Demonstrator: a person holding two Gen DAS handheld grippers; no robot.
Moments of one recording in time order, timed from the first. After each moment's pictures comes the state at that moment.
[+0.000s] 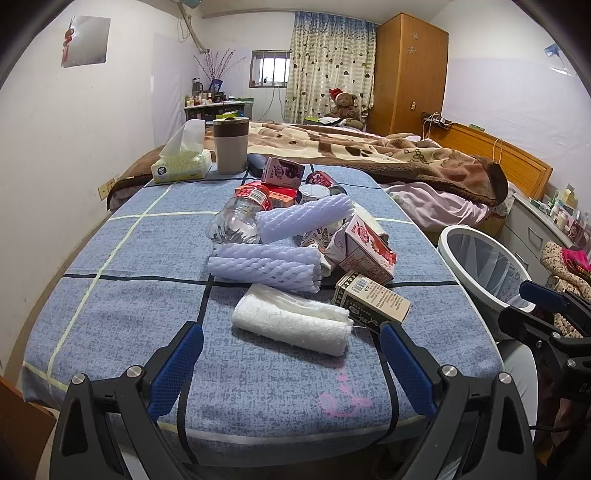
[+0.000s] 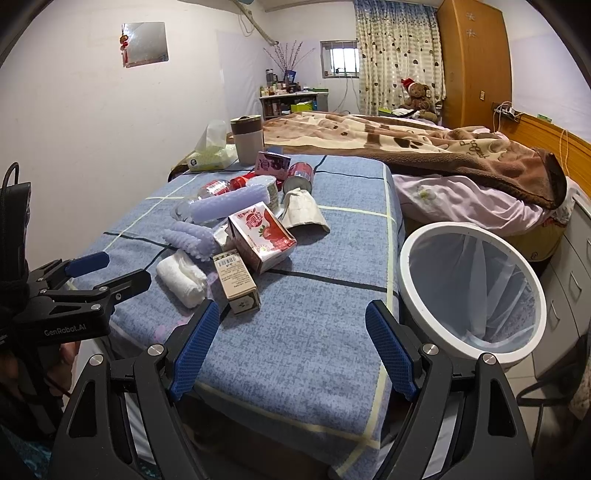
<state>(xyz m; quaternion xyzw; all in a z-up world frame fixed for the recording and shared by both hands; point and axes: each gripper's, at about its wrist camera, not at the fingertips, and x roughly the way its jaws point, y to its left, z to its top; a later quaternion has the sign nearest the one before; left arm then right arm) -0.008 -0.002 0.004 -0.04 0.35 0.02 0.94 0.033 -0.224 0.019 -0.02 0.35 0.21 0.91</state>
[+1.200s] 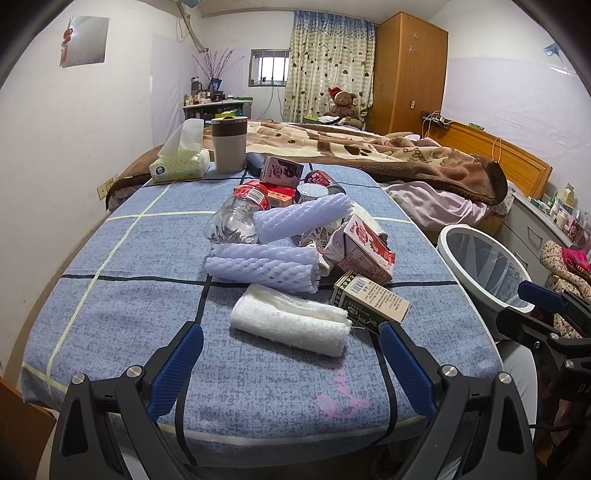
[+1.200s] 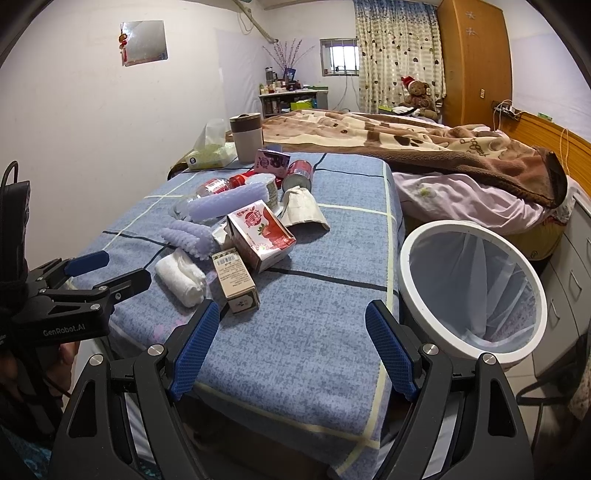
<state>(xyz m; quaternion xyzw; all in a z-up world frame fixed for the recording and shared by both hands) -0.006 -0.005 0.004 -0.04 0.35 0.01 0.94 0.036 -0.224 0.017 -0.02 0.35 0.21 0.91</state>
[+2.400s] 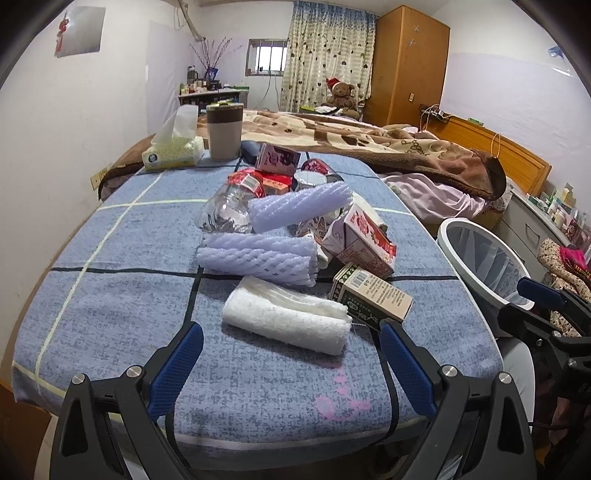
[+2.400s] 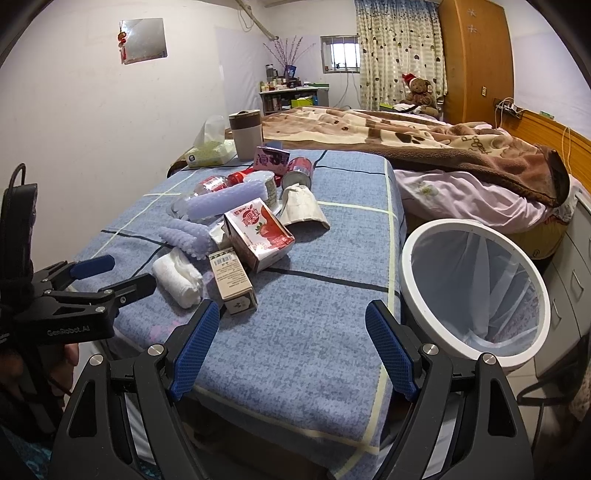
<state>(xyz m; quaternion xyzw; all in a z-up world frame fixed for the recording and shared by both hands) 0.007 -0.003 -0.008 -0.05 0.37 0.00 0.93 0.040 -0.223 0.015 -0.03 0.36 0.21 0.91</state>
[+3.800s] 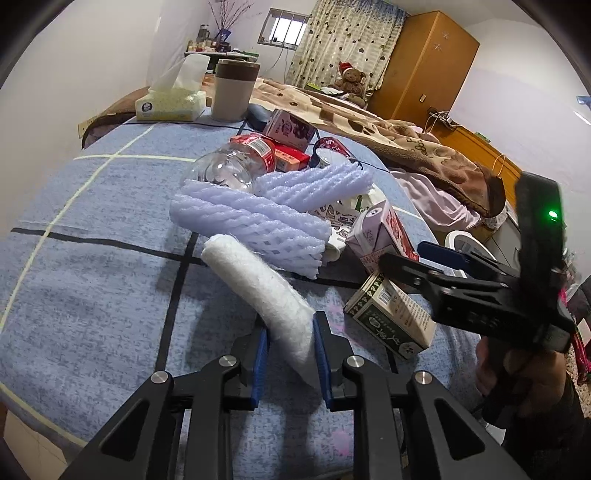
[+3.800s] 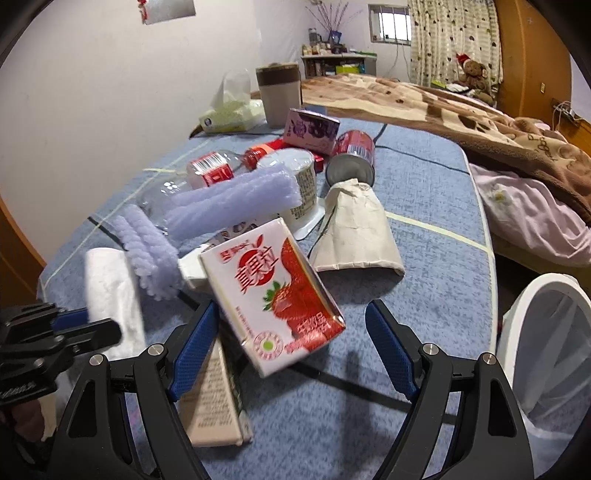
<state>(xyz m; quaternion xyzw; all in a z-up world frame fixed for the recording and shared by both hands) 0.046 0.034 -0.033 -0.14 0.41 -0.03 0.90 0.140 -0.161 -0.022 -0.05 0.42 0.29 0.86</state>
